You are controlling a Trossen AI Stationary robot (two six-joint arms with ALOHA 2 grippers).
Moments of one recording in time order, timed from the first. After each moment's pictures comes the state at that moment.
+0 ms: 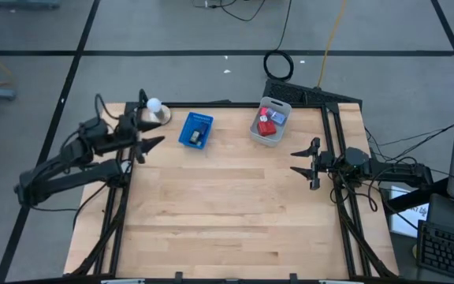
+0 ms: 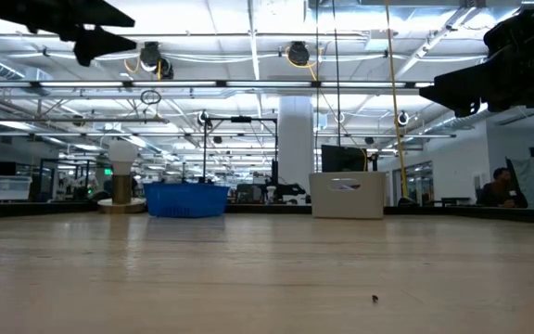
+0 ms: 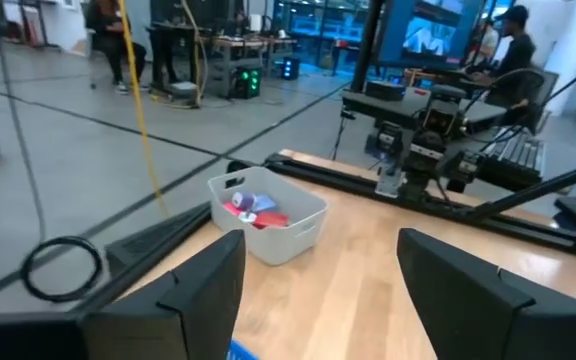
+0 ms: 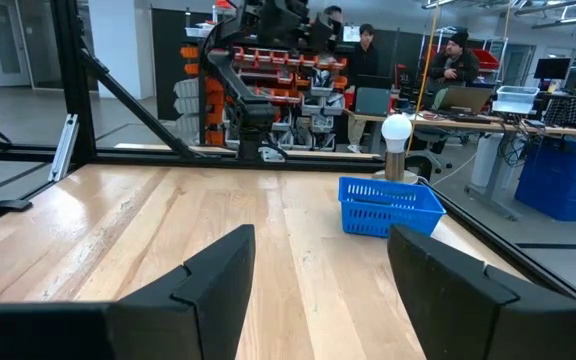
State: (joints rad) left arm 0.47 0.39 0.55 -0.23 0.17 -0.12; right arm -0.06 0.01 0.02 0.02 0.02 -0.07
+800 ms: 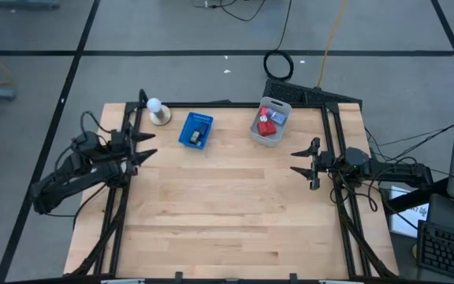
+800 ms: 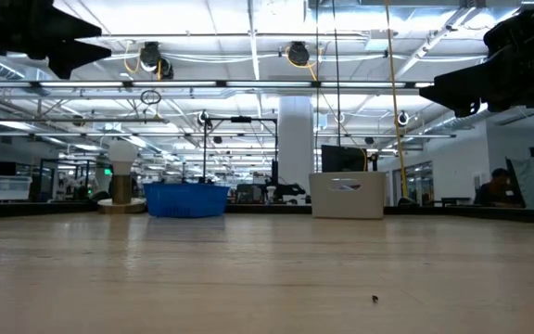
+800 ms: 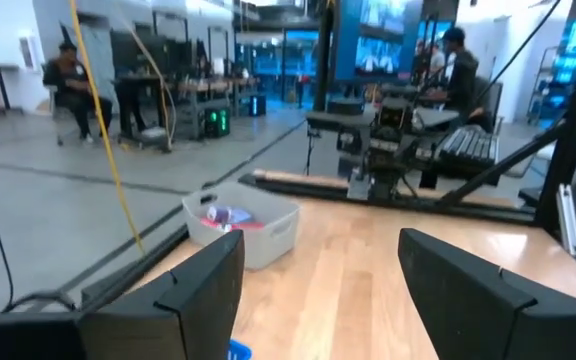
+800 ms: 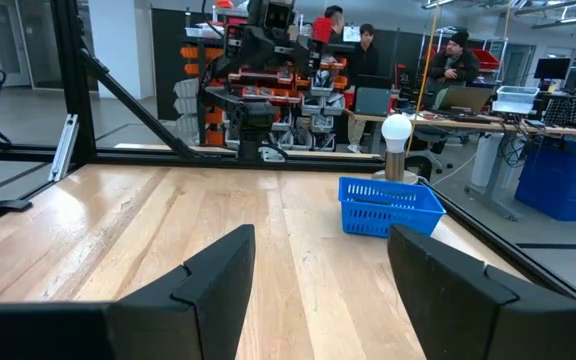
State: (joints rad) left arm 0.47 0.03 0.34 -0.29 0.26 -0.04; right arm -0.06 0.01 0.02 0.02 0.02 -0.07
